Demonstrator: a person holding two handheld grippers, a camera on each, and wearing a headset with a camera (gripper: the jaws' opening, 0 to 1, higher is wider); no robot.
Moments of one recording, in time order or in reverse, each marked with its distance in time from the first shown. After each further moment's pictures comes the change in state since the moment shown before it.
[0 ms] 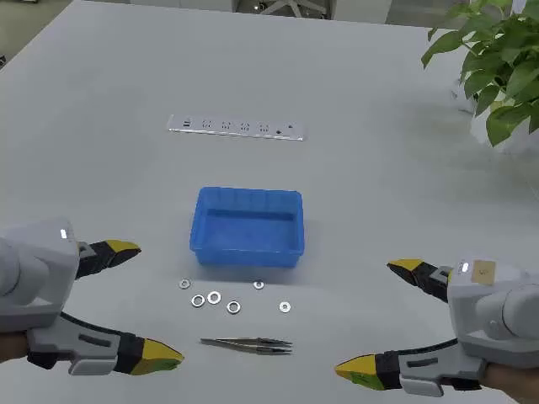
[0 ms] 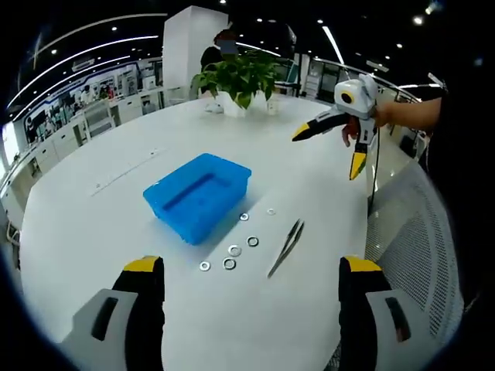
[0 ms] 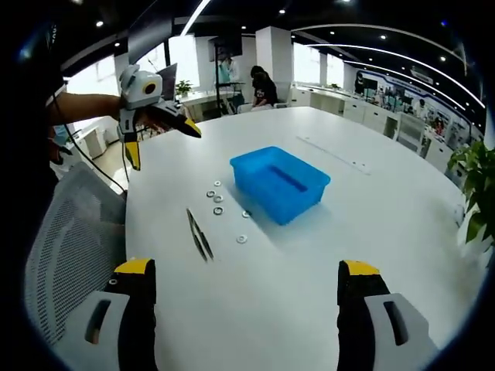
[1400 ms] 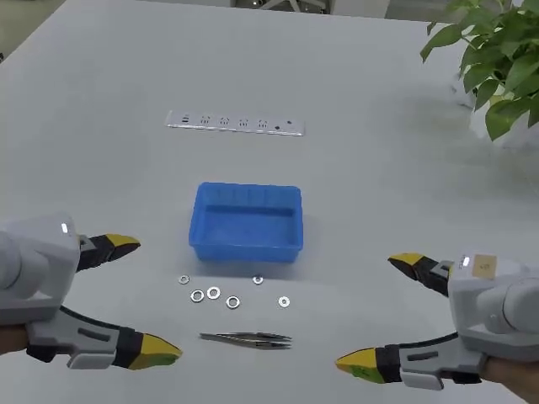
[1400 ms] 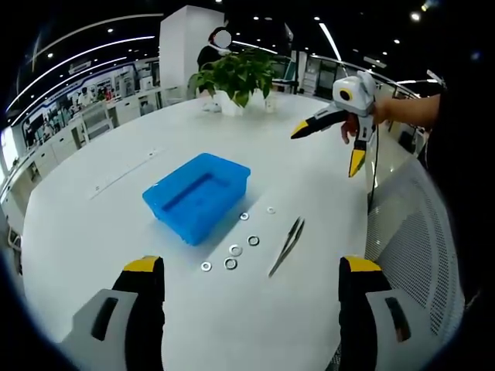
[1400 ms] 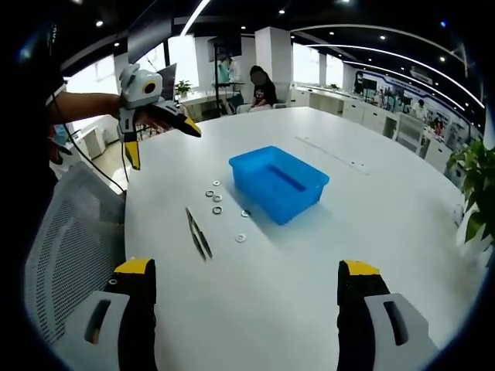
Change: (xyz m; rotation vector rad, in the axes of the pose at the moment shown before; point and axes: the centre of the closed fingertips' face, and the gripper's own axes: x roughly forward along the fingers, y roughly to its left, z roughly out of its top) left arm 0.000 -0.001 0.000 0.012 0.009 0.000; right arm -0.001 -0.001 -0.001 -0.001 -0.001 -0.004
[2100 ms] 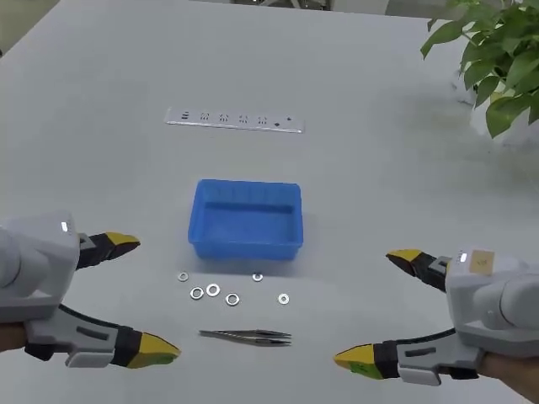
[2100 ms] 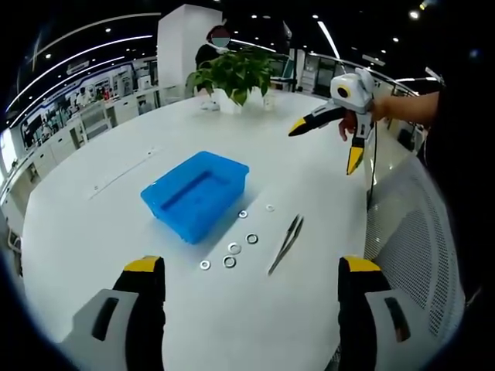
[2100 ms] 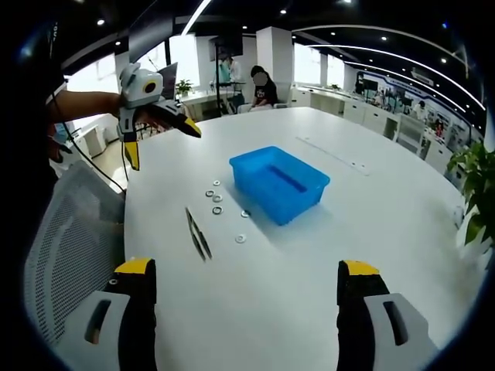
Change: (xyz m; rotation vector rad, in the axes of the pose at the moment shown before) left arm 0.001 0.000 -0.002 0.009 0.012 -0.007; right arm 0.002 -0.001 0.001 -0.008 0.002 0.001
